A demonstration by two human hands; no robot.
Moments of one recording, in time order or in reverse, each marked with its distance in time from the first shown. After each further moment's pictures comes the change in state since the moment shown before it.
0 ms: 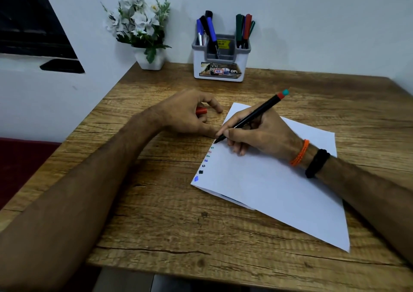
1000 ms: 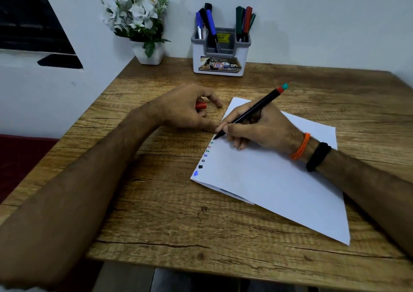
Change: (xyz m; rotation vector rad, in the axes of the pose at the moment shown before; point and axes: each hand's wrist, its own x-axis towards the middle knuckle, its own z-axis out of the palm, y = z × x) left_hand 0.000 0.000 0.001 -0.001 0.001 0.004; right_hand 0.000 0.000 0.000 -0.017 -0.013 0.015
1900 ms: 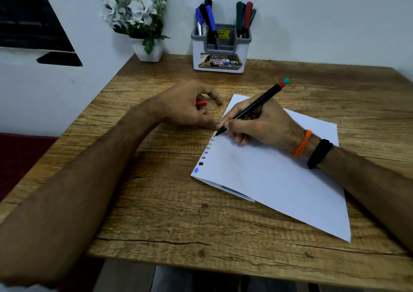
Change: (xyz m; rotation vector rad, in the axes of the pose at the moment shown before) left_hand -0.001 0.003 -0.002 0.017 -0.018 -0.018; right_hand 0.003 0.001 -0.002 -0.006 0.016 -0.012
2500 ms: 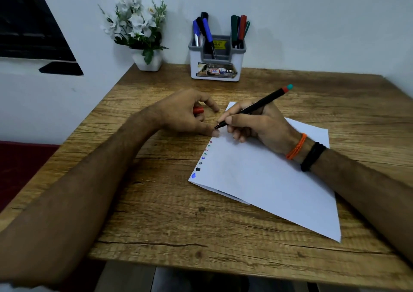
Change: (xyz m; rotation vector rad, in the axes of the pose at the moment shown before) left_hand -0.001 -0.001 -0.001 -0.013 -0.015 -0.002; right_hand 0.002 0.002 -0.005 0.272 0.035 -0.009
